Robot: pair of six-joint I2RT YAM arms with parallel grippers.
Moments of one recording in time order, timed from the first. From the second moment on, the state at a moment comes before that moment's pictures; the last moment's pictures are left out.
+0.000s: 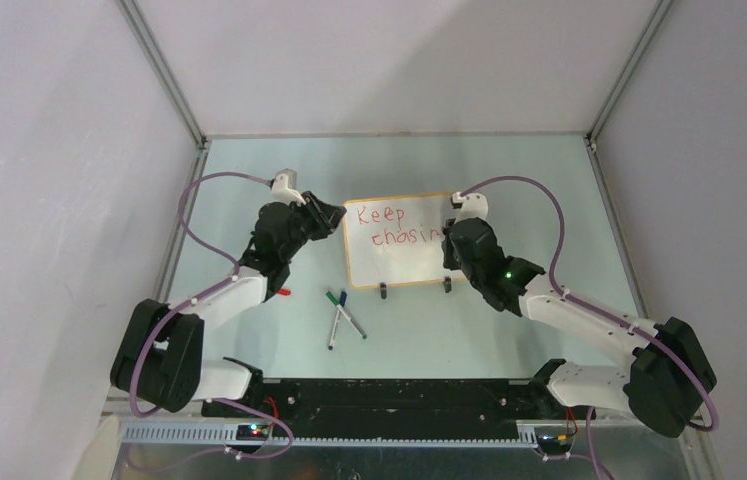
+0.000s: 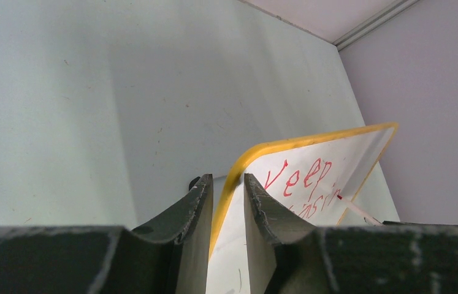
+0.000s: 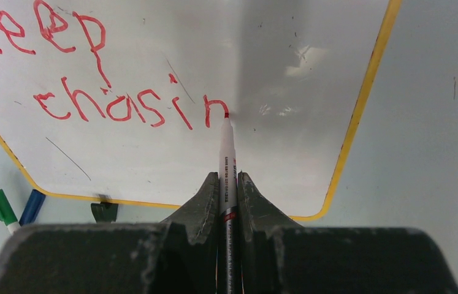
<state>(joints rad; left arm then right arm) -0.36 1.32 0.62 0.50 0.11 -0.67 0.73 1.20 0.78 -0.13 0.43 0.37</state>
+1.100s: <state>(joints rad) -0.35 1.31 0.60 0.50 0.11 -0.67 0.75 1.04 0.73 -0.09 0.43 0.39</state>
